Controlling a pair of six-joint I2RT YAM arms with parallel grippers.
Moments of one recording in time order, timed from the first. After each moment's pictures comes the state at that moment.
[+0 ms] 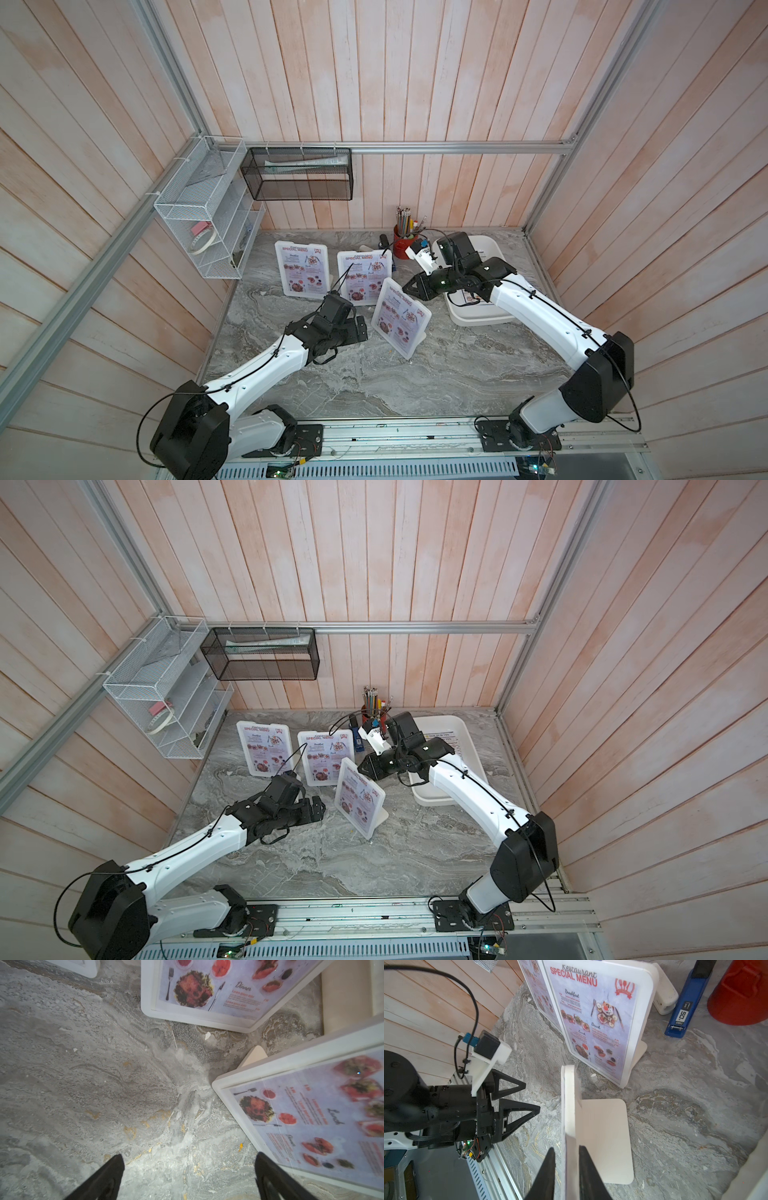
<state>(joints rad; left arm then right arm) -0.59 1.21 0.73 -0.48 -0.03 -0.69 0.61 1.54 1.41 -0.71 -0.44 0.15</state>
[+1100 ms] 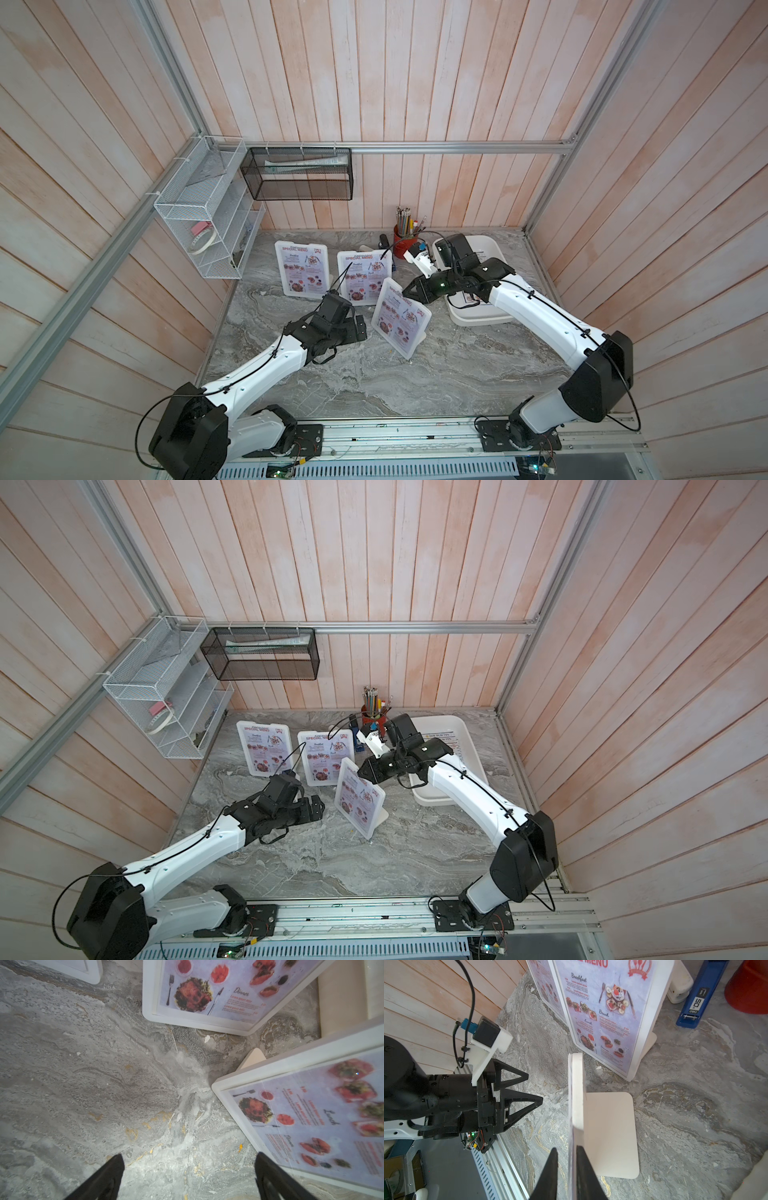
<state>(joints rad) -0.58 1.20 0.73 -0.48 -0.03 -0.68 0.62 1.54 1.40 -0.73 -0.47 0.15</state>
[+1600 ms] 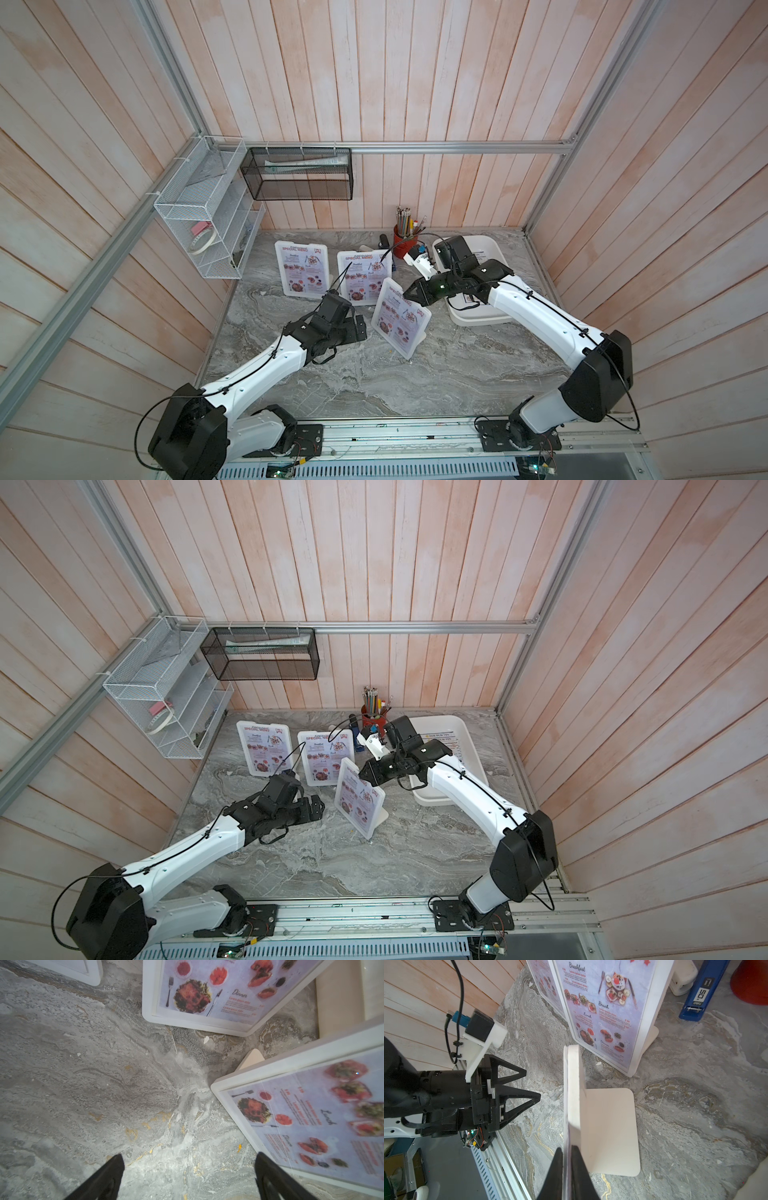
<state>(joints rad) -0.58 1.19 0.73 -0.48 -0.04 -0.68 0.62 1.54 1.38 -0.72 -0.48 0.15</state>
